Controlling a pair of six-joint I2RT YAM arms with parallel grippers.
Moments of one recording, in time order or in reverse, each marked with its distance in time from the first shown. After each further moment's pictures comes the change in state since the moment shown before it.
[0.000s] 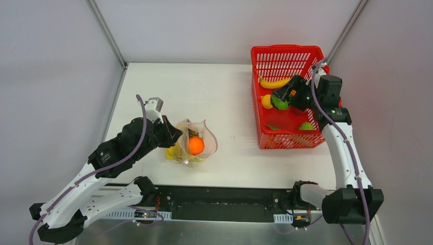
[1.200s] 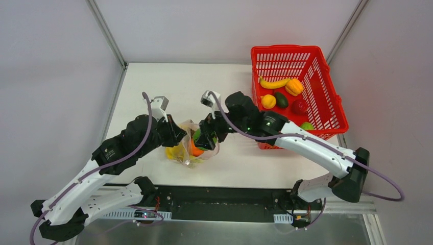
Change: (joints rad) left arm 0.000 0.040 0.011 0.018 0.058 -0.002; right arm 1.000 0.186 0.217 0.023 0.012 -0.226
